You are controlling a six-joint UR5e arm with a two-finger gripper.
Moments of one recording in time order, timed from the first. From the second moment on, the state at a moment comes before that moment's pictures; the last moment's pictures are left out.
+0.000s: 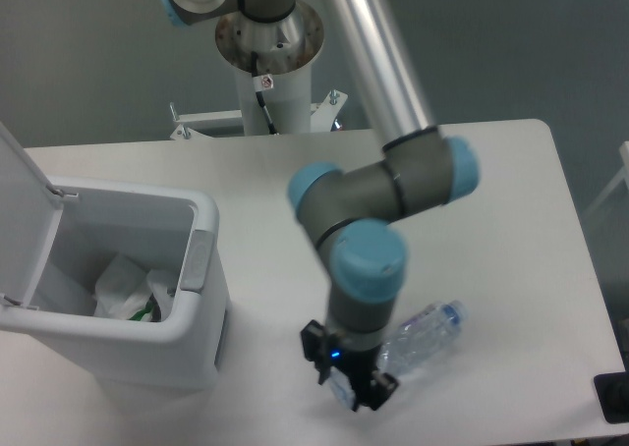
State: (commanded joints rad) arm 2.47 -2.17 -1.20 -0.99 1.12 0.94
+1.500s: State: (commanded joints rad) arm 2.42 -1.87 -1.23 -0.99 0.23 0.59
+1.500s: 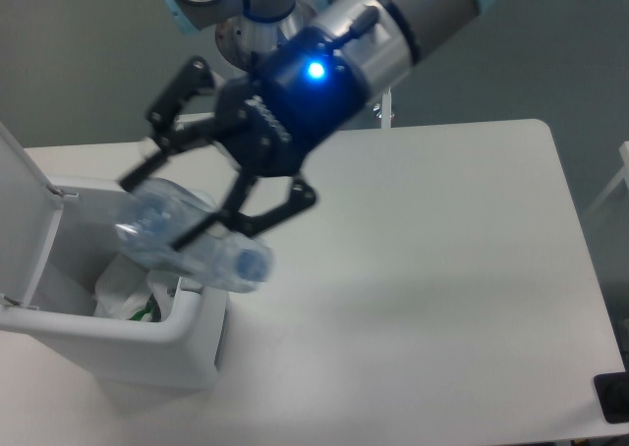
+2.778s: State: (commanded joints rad) arm 2.36 -1.86 -1.40 -0.95 0.21 0.62
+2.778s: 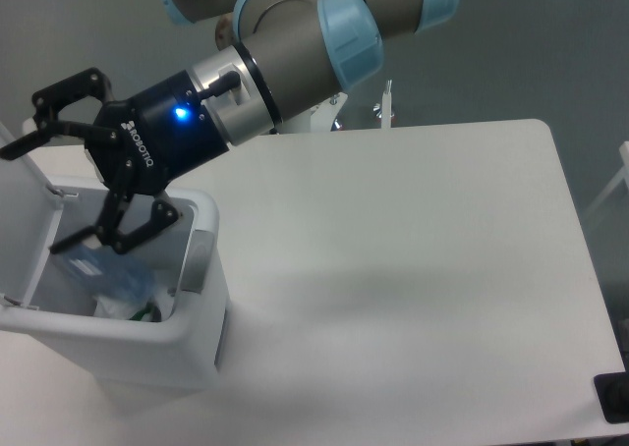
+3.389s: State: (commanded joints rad) arm 2.66 -1.87 -1.39 -0.95 0.45 0.75
